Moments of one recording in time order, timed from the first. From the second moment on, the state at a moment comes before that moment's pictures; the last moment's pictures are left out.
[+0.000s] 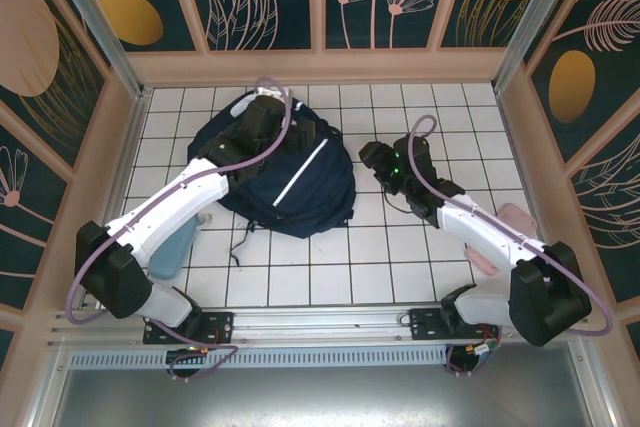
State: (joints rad) left arm -0.63 1.48 1.32 -0.42 -0.22 -0.41; right arm 0.51 1.26 0.79 -0.07 -0.02 1.12
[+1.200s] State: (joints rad) left arm -0.38 1.33 1.03 -0.43 0.05 -0.46; right arm 0.54 1.91 1.33 -0.23 -0.22 0.93
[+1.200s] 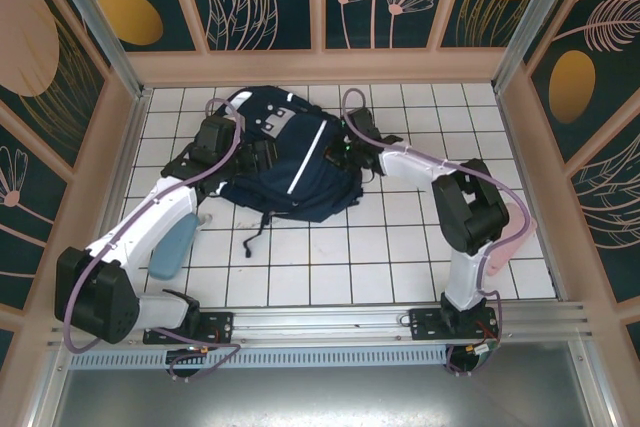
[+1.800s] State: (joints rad) left arm -0.70 1.73 1.35 -0.46 -0.10 -0.38; right arm 0.38 1.44 0.95 -0.22 -0.09 0.91
